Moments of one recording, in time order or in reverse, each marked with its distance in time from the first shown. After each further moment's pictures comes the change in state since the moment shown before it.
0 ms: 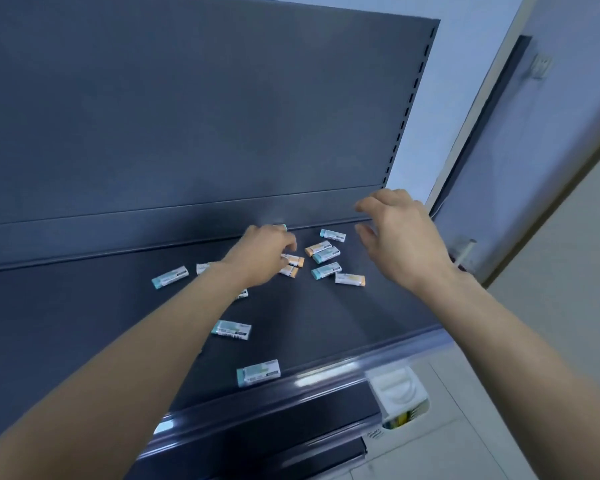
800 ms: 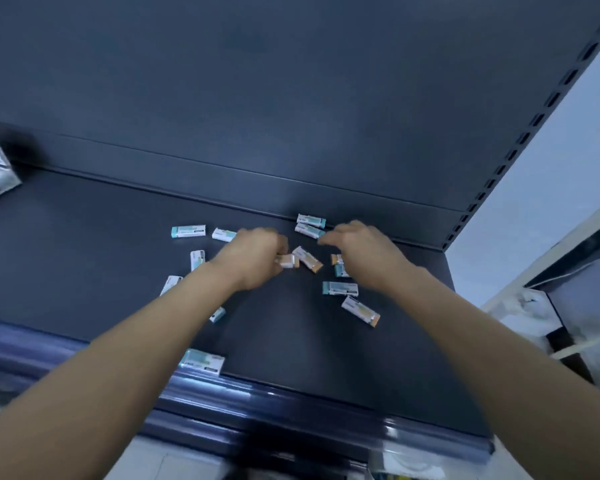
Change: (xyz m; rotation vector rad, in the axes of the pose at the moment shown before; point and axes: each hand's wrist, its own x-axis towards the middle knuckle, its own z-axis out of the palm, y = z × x) left_hand 0.015 0.015 0.034 -0.015 -0.025 -0.517; right_hand 0.113 0.043 0.121 0.009 -0.418 -0.711
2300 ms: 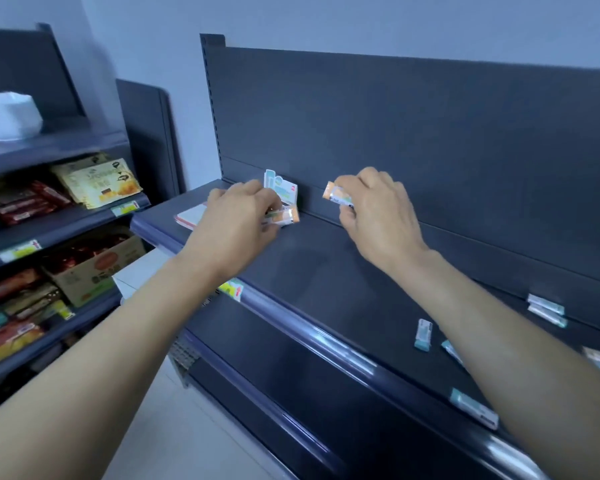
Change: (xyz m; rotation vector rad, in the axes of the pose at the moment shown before) left_hand -0.291 -0.230 -0.160 0.146 0.680 -0.374; right_hand 0.084 -0.355 -0.127 0.157 0.726 -0.276
